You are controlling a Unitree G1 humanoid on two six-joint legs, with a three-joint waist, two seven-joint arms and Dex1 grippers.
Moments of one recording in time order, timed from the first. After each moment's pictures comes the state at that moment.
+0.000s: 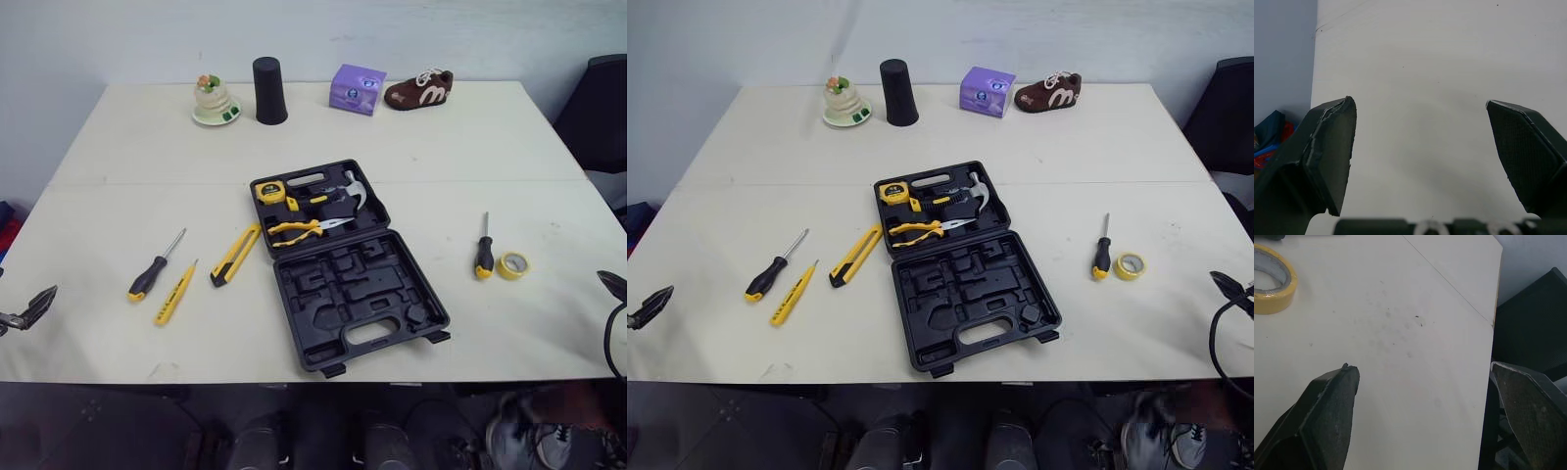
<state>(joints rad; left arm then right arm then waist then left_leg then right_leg) 0.01 0.94 0.66 0.56 -0.27 -0.11 -0.72 -0.29 -1.12 -0.40 0.99 0.17 -0.52 0.91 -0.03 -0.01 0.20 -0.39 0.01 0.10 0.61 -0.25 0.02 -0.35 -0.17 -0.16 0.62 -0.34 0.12</state>
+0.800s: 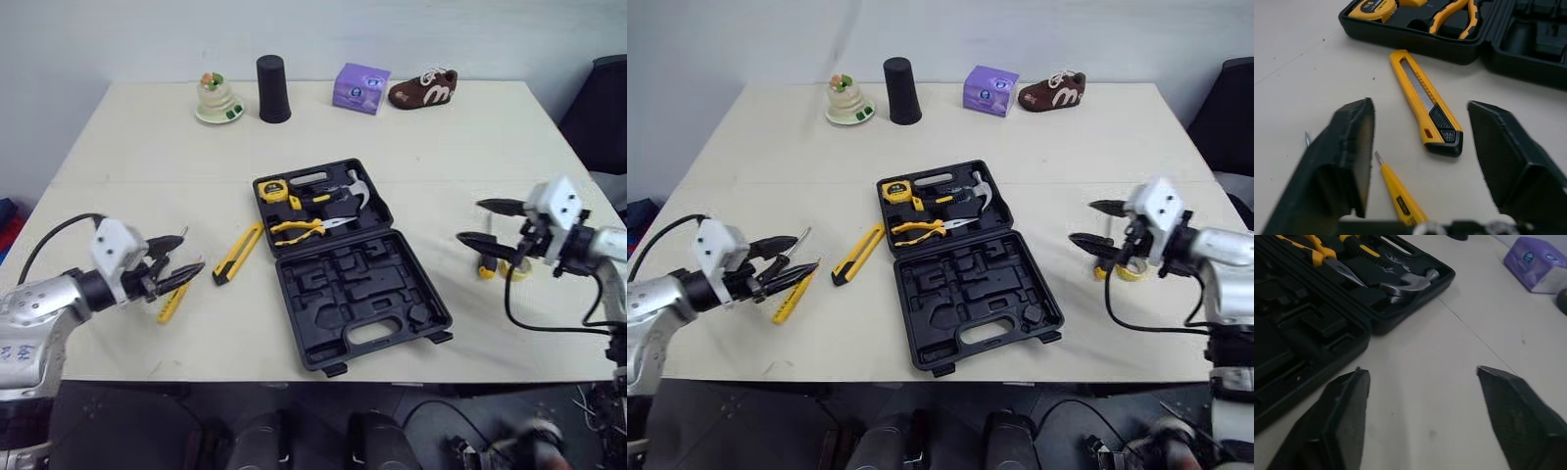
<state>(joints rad) -0.17 0.82 0.27 -0.08 -0.41 0.30 -0.83 -0.58 -0.86 -0.09 0.42 0.29 0.02 1.15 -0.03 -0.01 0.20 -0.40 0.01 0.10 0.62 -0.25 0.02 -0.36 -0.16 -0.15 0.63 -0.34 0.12</state>
